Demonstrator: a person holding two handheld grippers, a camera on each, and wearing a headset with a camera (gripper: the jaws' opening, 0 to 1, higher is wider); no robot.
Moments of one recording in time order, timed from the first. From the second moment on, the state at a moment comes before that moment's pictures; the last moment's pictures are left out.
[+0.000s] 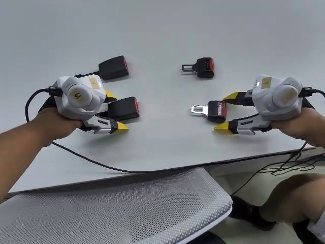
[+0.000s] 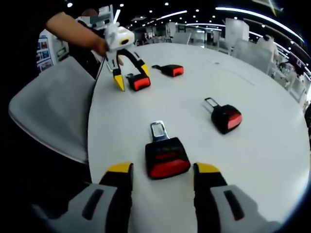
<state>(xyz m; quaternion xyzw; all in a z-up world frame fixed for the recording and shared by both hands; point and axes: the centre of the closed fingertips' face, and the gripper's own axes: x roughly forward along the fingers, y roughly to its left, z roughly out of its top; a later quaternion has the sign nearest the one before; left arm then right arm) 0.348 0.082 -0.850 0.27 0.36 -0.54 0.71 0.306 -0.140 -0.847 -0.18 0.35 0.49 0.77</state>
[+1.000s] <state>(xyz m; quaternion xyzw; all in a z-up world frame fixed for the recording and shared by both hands) 0.348 0.083 -0.850 0.35 0.34 -0.63 0.61 0.317 -0.140 -0.850 -0.21 0.32 0.55 0.74</state>
